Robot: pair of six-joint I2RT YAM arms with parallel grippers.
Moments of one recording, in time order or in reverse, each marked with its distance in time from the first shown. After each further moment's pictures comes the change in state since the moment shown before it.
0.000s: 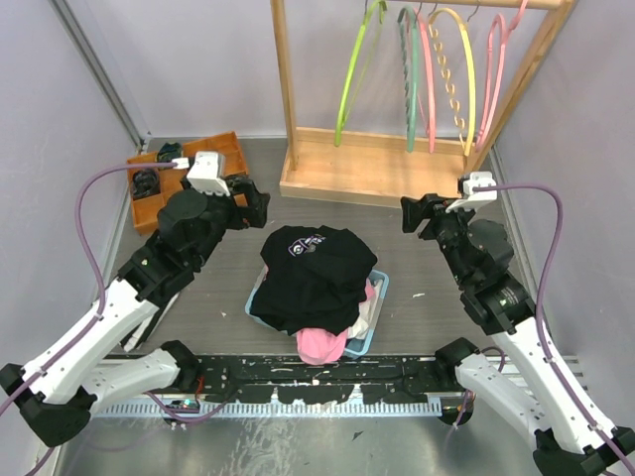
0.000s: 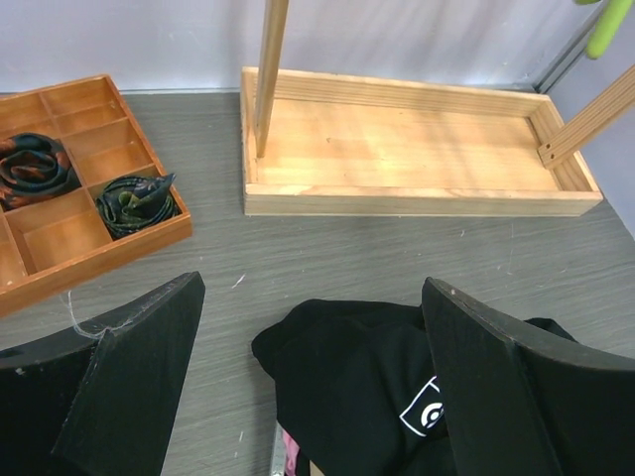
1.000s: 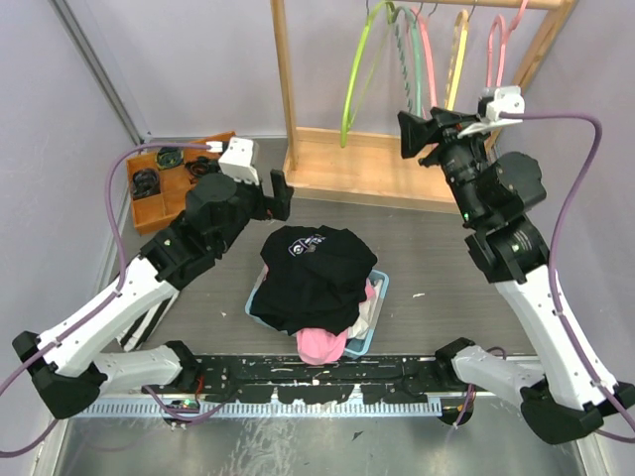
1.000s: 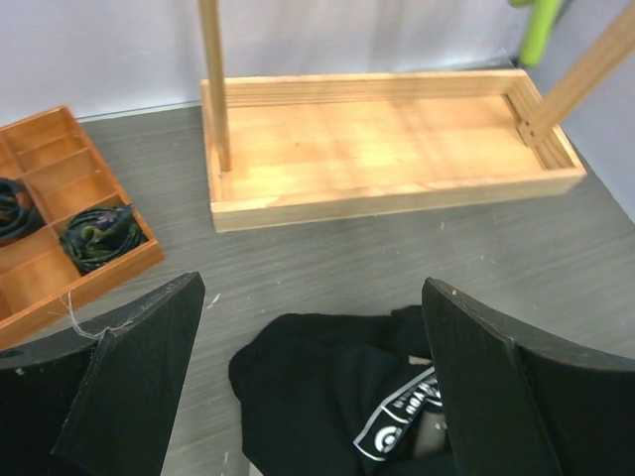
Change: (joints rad) left arm -0.134 0.159 0.157 -0.017 -0.034 0.067; right arm -0.001 0.371 0.564 0.135 -0.103 -0.094
